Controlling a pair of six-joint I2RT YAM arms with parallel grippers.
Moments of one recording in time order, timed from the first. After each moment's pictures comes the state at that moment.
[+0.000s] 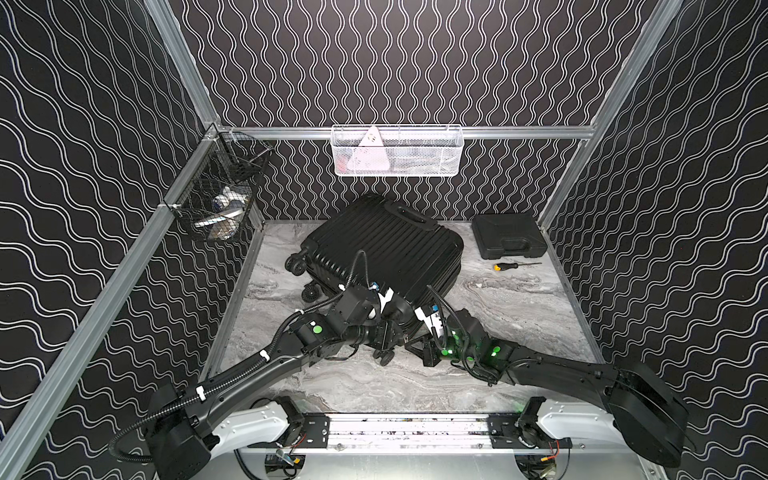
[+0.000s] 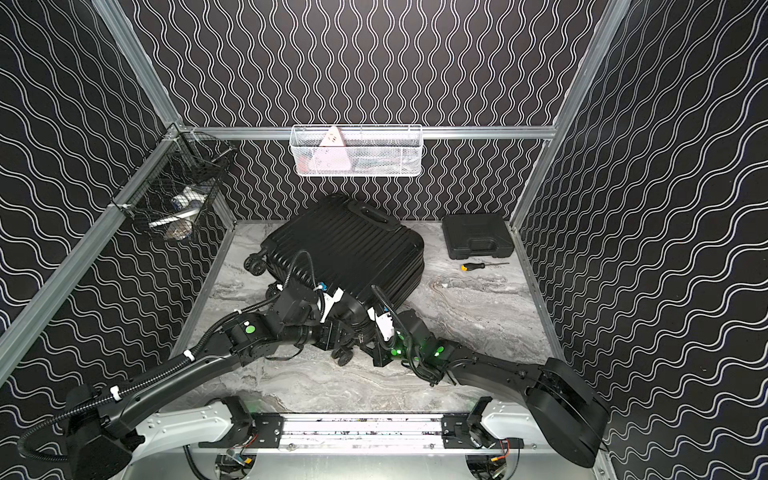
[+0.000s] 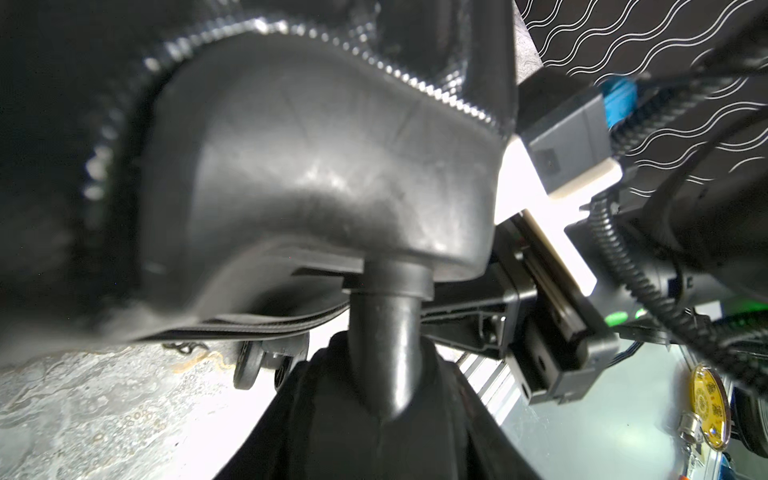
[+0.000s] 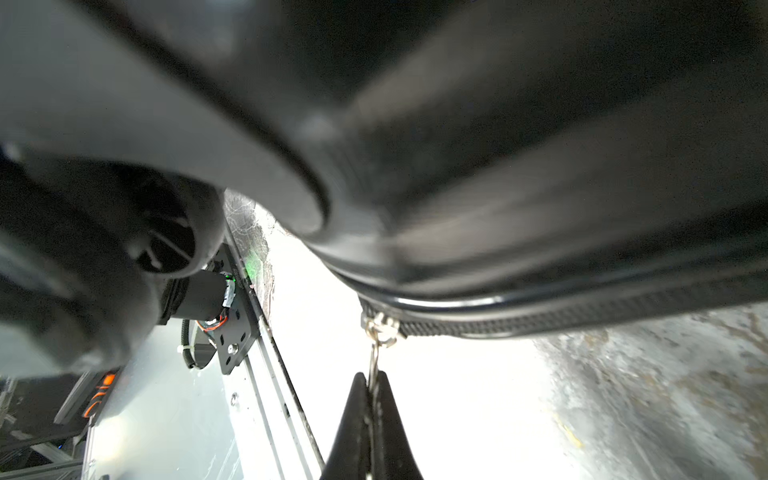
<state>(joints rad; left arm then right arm) -0.75 1.11 0.90 -0.57 0.16 -0.53 0.90 1.24 0.50 0.19 -0.31 0.57</state>
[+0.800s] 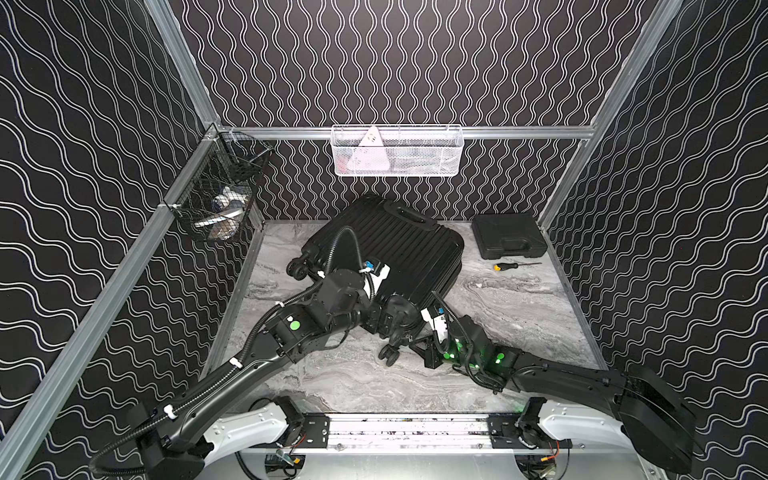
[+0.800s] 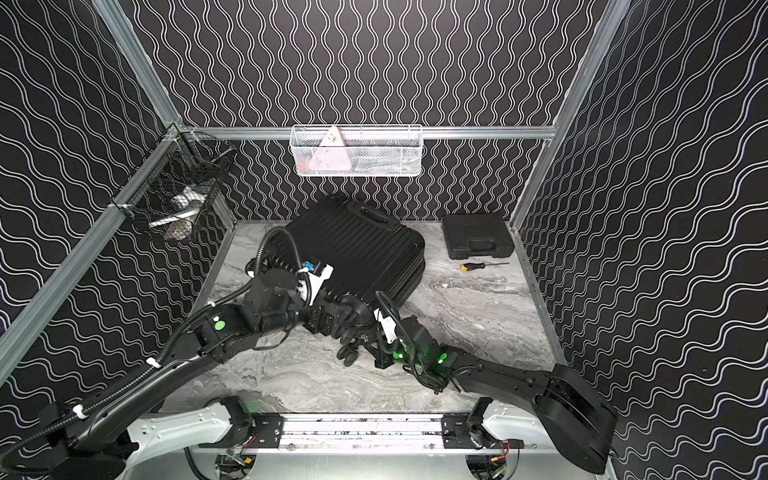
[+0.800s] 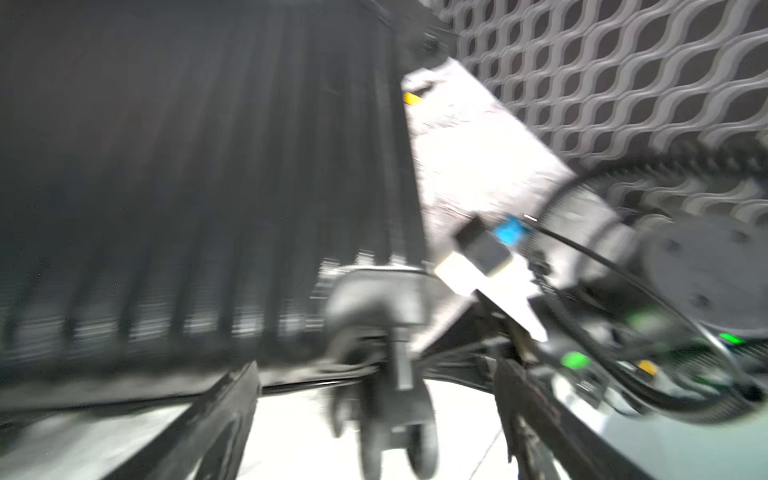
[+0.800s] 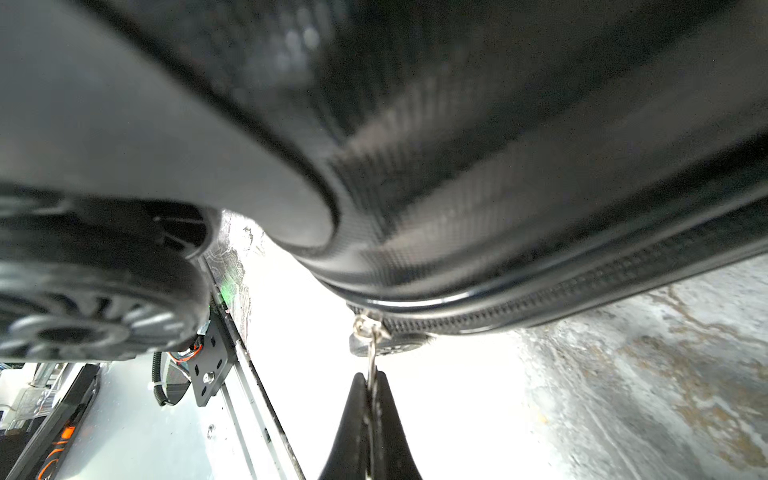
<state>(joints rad) -0.70 1.04 1.13 -0.68 -0.06 -0.24 0.92 1.18 0.45 0.19 -0.18 0.61</state>
